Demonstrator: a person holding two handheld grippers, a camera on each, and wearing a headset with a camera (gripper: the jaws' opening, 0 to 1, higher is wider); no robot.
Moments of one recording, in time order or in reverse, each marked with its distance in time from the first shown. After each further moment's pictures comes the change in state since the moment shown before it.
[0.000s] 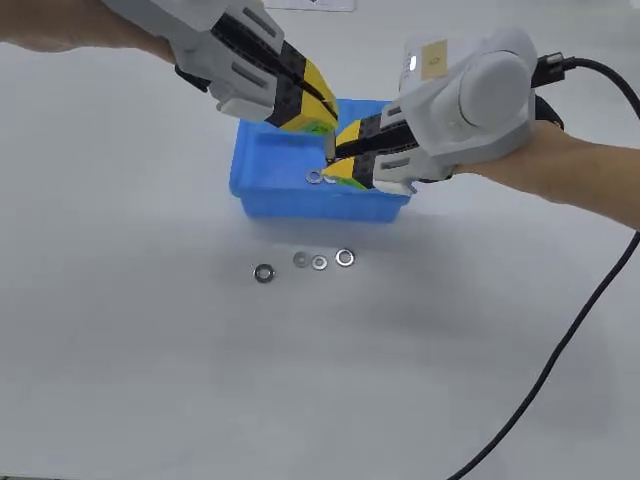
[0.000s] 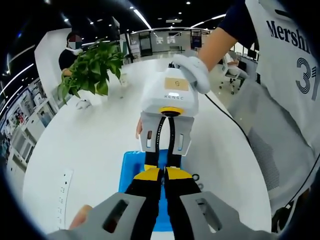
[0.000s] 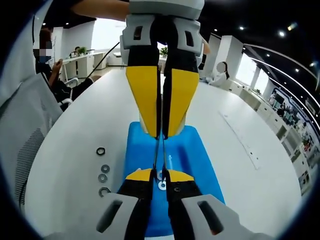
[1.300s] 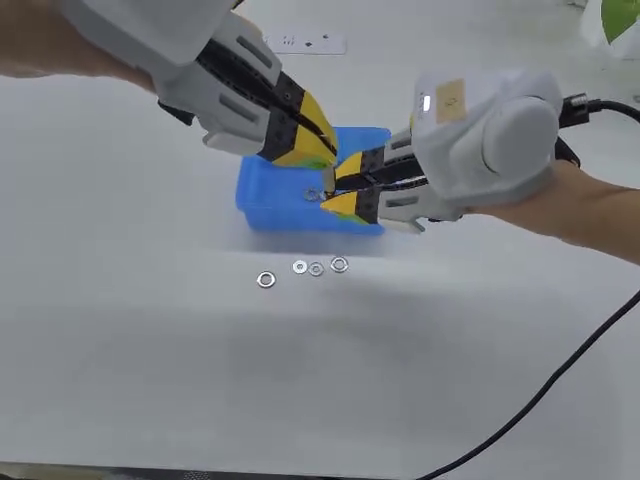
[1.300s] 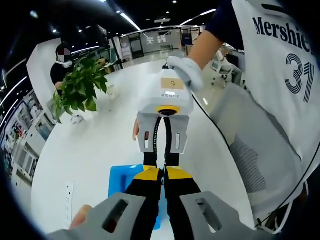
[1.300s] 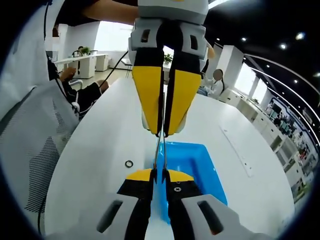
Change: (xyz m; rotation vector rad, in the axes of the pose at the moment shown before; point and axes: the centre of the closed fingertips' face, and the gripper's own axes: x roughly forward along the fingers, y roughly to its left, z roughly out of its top) left arm -0.023 -0.060 0.046 0.091 0.006 -0.025; right arm -0.041 0.049 0.036 -0.055 -0.044 -0.033
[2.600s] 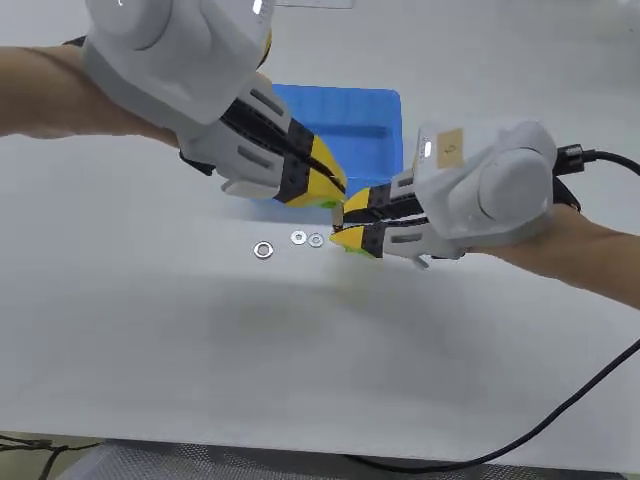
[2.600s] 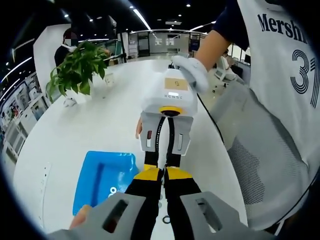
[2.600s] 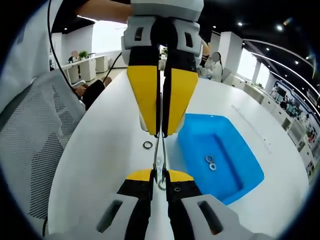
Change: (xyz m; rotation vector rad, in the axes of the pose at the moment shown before) left arm 0.047 -0.024 -0.041 -0.136 -0.022 -0.032; right arm 0.022 0.041 -0.051 0.112 0.045 0.069
